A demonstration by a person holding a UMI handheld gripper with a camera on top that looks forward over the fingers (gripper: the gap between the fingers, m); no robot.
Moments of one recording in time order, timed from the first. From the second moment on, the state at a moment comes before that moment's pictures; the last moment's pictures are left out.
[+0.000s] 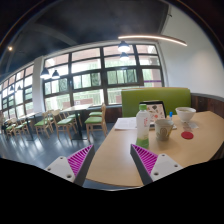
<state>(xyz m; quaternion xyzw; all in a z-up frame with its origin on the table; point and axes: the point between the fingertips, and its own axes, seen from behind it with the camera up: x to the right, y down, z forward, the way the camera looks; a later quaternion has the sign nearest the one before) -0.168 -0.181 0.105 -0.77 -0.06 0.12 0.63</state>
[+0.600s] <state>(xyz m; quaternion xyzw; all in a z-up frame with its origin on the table) -0.127 -0.101 0.107 -0.76 -0.05 0.08 0.65</state>
